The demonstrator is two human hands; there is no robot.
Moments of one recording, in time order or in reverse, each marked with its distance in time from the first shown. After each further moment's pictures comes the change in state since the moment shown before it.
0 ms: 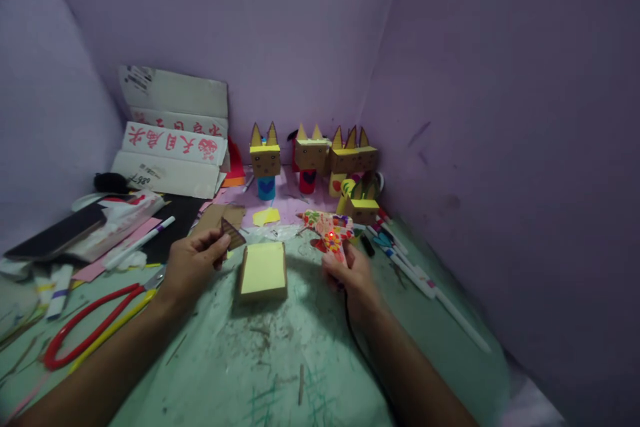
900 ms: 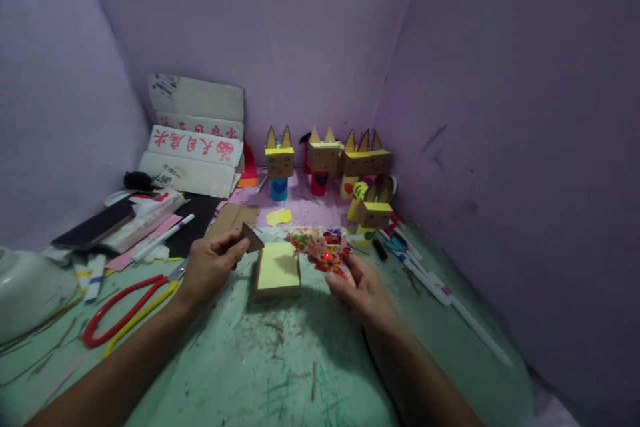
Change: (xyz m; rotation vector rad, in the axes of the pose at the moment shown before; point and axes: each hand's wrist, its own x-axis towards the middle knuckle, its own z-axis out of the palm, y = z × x) left_hand -0.014 0.010 -0.005 0.054 -0.086 0.159; right_hand -0.019 -0.005 0.002 -0.108 -0.147 -0.001
